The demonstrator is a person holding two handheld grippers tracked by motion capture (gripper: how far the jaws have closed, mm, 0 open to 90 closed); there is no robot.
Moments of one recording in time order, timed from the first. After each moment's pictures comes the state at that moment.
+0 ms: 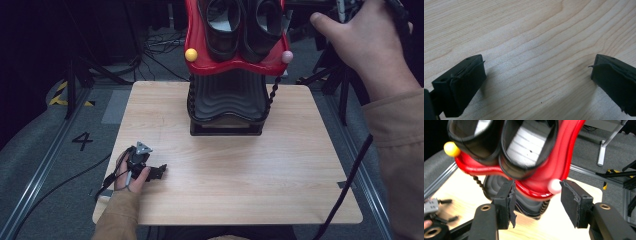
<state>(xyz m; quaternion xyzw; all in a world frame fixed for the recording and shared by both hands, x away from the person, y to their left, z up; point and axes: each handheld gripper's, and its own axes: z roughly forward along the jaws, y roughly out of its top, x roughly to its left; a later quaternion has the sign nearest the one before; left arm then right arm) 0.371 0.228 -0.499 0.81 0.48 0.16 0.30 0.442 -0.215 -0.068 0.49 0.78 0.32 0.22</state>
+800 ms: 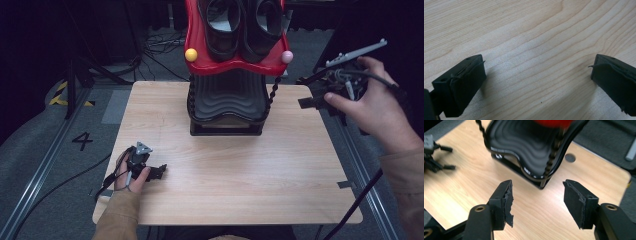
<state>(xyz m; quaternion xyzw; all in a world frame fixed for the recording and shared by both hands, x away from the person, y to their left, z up) 0.371 0.228 -0.499 0.81 0.48 0.16 0.30 0.411 -0.280 -0.196 0.41 0.85 0.31 0.14</state>
